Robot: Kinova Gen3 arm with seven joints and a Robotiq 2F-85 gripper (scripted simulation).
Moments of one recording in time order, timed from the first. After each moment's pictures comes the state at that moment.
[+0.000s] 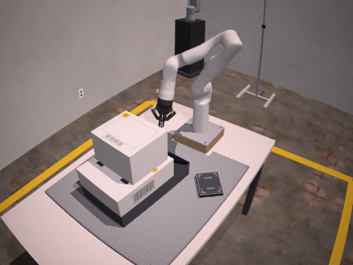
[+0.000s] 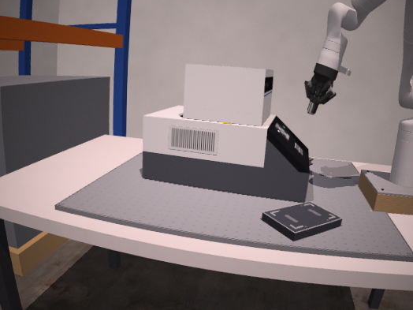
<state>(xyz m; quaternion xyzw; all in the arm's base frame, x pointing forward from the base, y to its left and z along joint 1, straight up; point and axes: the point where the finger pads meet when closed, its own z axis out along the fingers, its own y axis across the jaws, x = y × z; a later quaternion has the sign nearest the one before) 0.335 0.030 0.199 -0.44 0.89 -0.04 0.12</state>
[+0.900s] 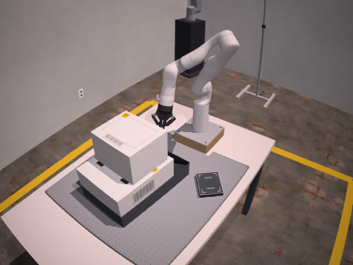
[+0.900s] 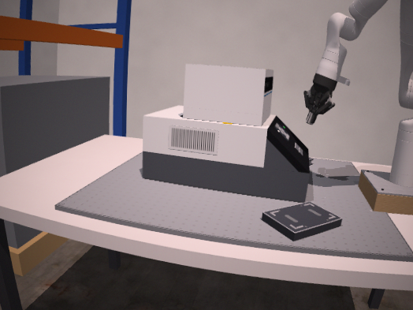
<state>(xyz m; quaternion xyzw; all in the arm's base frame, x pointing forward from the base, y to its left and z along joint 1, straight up) 0.334 0.030 0.167 -0.44 0.89 -0.04 0.12</state>
